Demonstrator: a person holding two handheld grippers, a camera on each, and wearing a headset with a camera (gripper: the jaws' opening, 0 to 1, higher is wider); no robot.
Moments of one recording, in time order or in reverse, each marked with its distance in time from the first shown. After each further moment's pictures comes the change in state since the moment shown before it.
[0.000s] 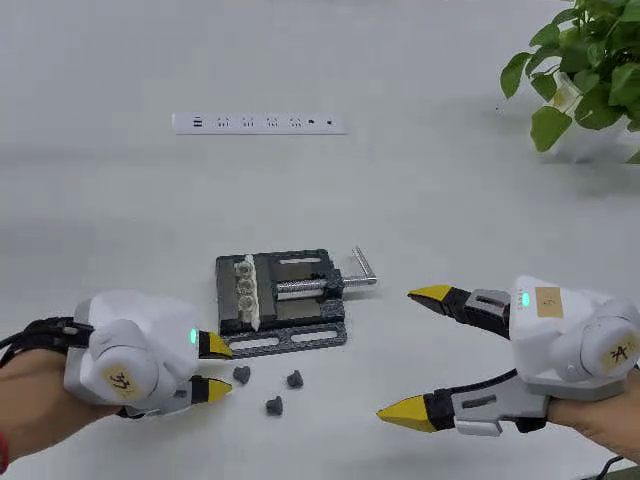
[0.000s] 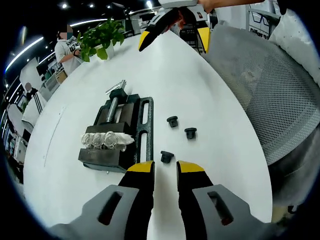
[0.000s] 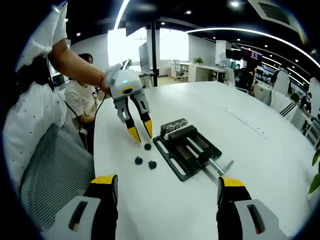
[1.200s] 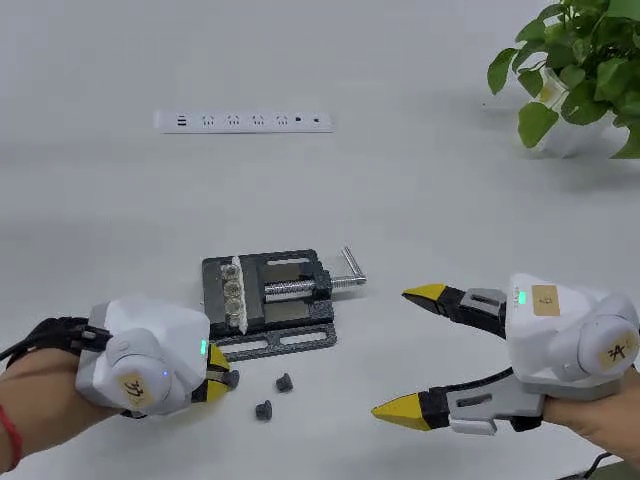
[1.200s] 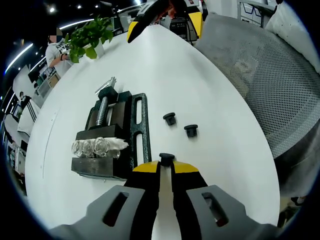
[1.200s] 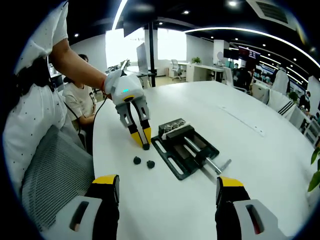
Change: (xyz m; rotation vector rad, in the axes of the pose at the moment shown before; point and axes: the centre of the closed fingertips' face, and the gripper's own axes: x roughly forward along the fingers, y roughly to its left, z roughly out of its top) left arm 0.014 0.000 -0.005 0.064 0.044 -0.036; right arm -0.004 -0.004 0.001 0.011 0.001 -0.011
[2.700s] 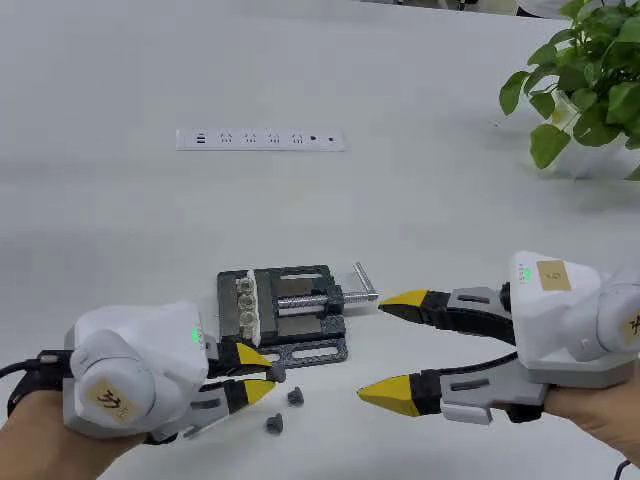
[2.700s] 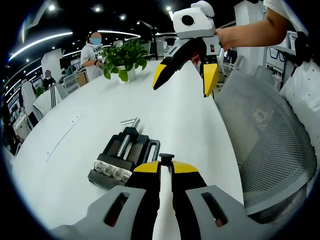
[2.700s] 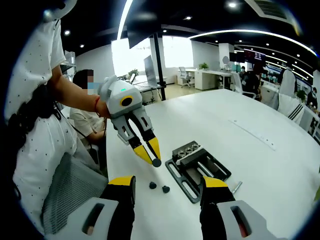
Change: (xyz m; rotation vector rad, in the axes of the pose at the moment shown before) left arm -0.054 0.007 0.081 -0.279 -0.306 0.160; right arm 0.001 0.023 0.065 0.048 -0.059 0.119
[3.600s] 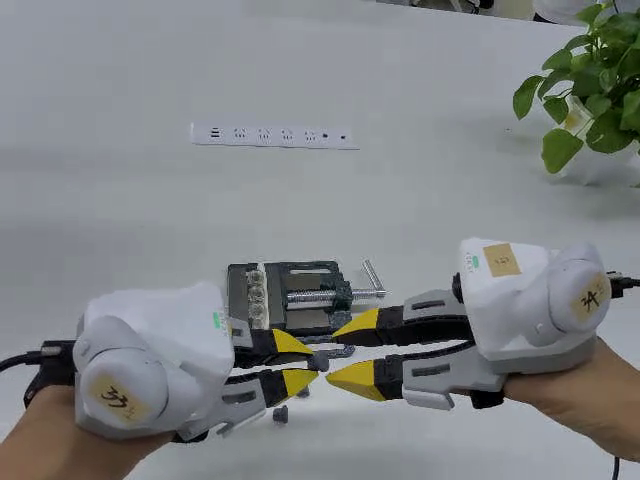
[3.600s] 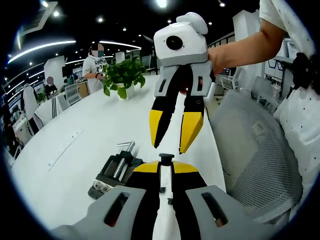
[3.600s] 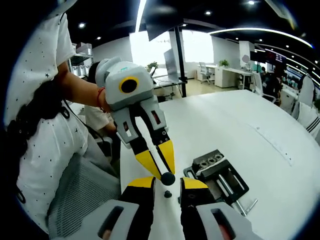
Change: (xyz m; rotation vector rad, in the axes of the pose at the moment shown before) left arm -0.007 -0.024 0.043 -0.005 -0.107 -0.004; right arm 0.029 0.036 0.014 -0.100 0.054 0.140
